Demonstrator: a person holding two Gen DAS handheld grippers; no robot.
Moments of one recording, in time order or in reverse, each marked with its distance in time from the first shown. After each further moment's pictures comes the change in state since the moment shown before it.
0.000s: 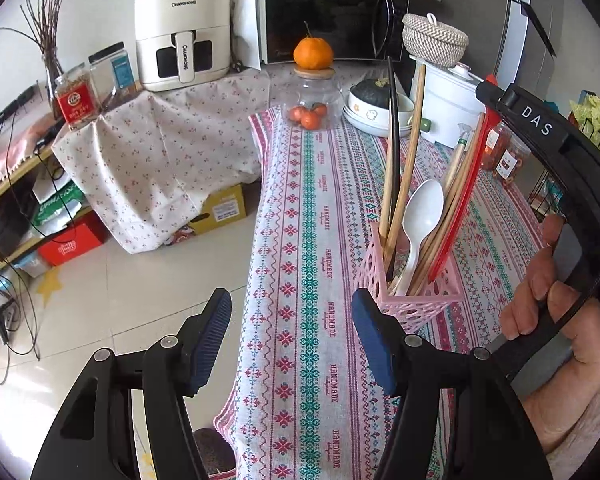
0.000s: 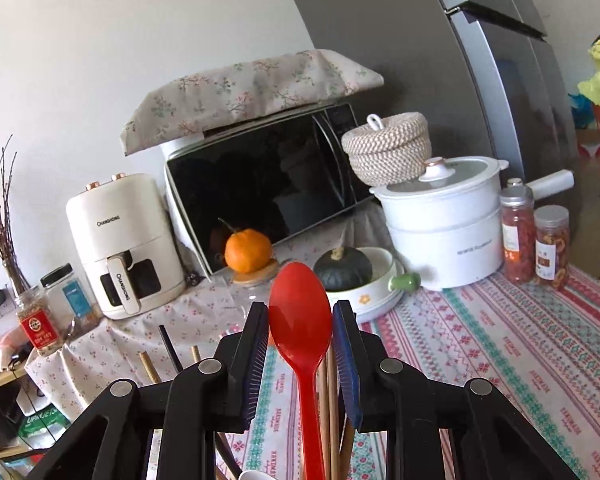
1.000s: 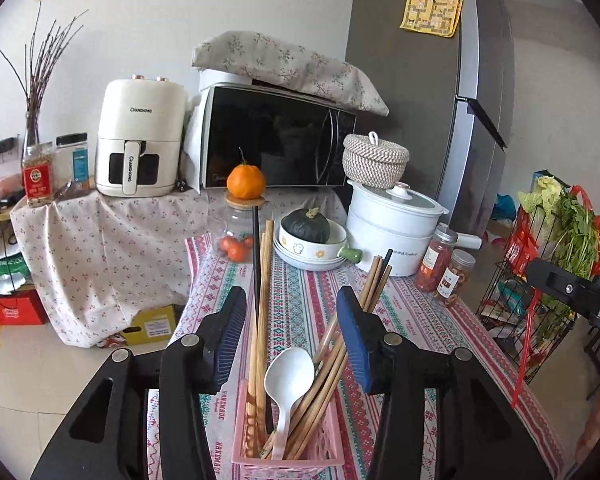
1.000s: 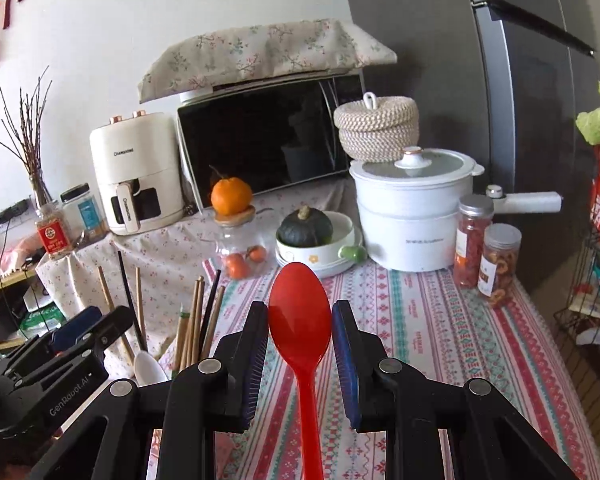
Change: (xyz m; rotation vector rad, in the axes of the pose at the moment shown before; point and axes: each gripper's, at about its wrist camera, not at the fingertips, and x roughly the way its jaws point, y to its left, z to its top) left arm -0.009 -0.071 0.033 -0.055 -0.470 -0.172; right arm -0.063 -0.098 0.049 -0.162 0.171 0.110
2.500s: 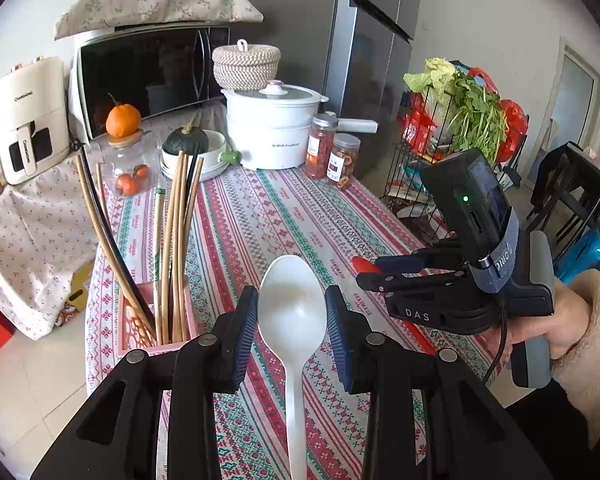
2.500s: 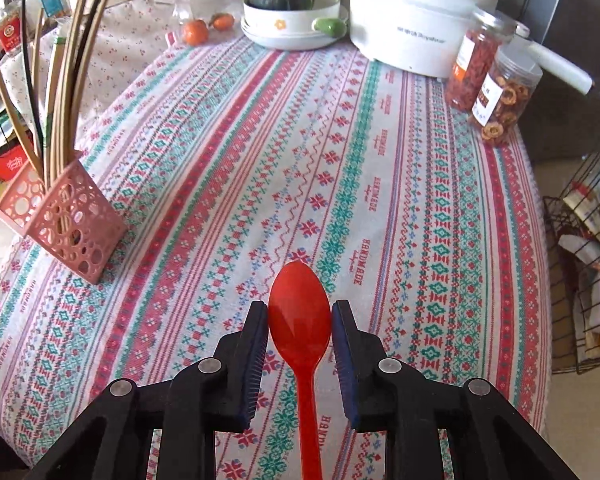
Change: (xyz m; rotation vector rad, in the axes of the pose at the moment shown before) left arm -0.045 -0.094 -0.022 0.229 0.341 -0.272; right arm 0.045 -0.056 -0.070 -0.196 0.618 -0.056
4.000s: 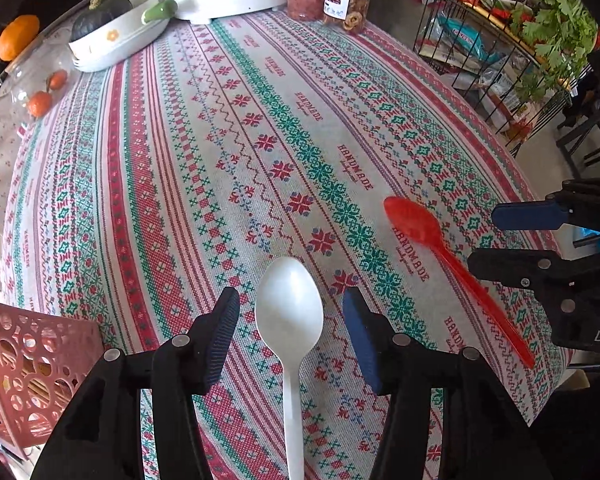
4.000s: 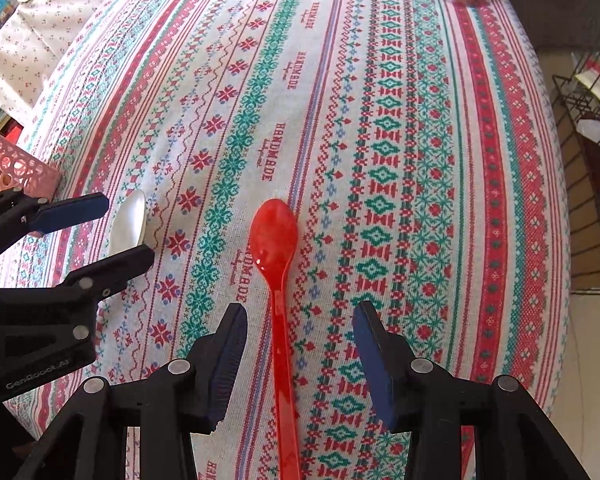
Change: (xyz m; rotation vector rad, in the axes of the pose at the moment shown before) left arm 0.227 -0.034 -0.019 0.075 0.519 0.050; right arm 0.066 -0.094 -0.023 0.139 0.307 0.105
